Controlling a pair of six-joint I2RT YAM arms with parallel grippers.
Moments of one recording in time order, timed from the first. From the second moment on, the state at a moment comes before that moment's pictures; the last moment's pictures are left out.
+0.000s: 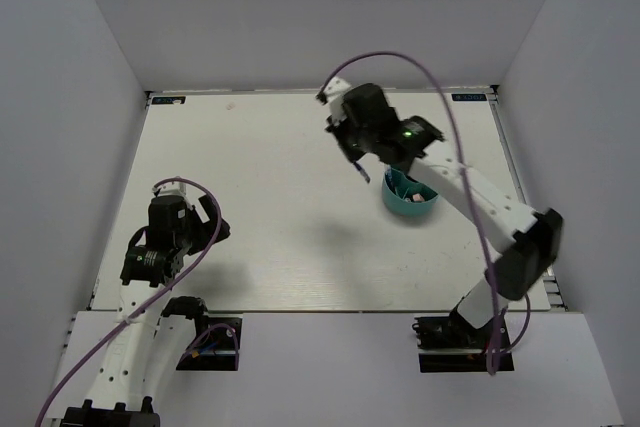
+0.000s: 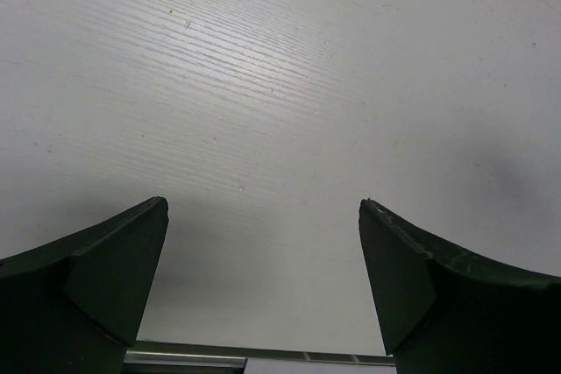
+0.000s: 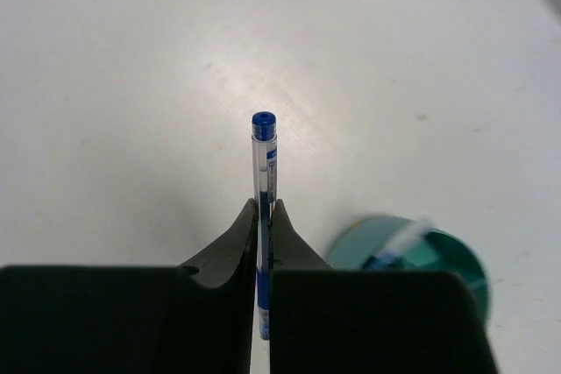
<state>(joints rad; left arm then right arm) -0.08 0.62 0.63 -0.78 -0.03 -0.47 0.80 1.68 1.69 -0.77 0.09 -0.12</state>
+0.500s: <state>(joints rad) -0.08 0.65 0.63 -0.78 -0.03 -0.47 0.50 1.45 1.39 -0.34 0.22 -0.13</state>
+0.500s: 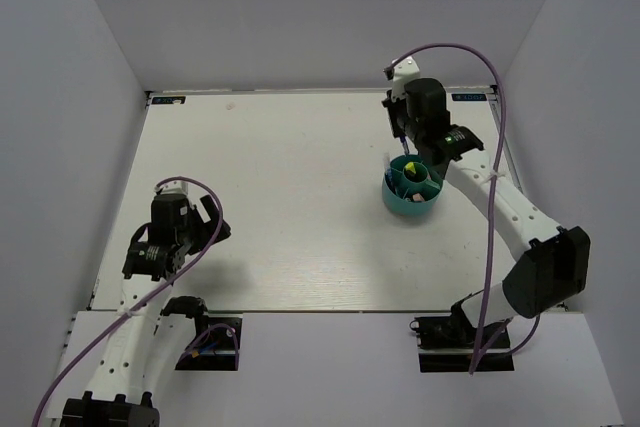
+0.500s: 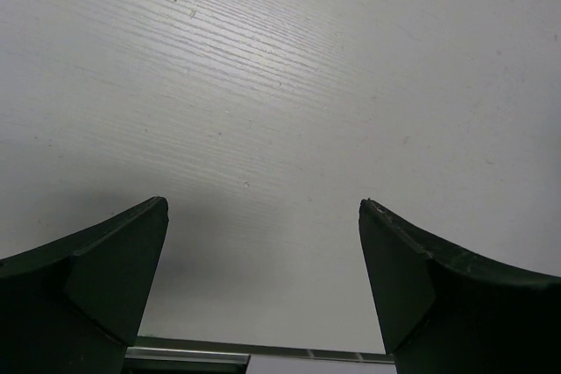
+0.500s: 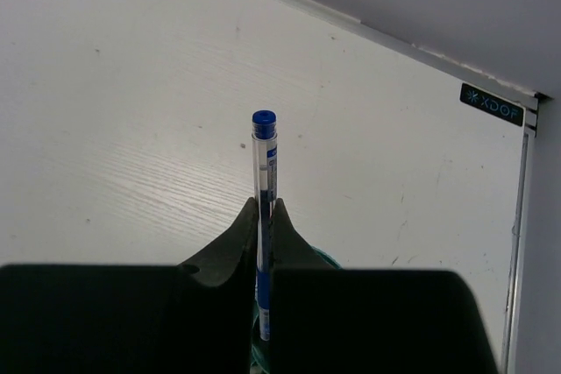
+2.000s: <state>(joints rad) -0.08 0.69 0.63 -0.78 -0.04 -0.46 0.22 1.49 0.85 0.28 -0.25 0.02</state>
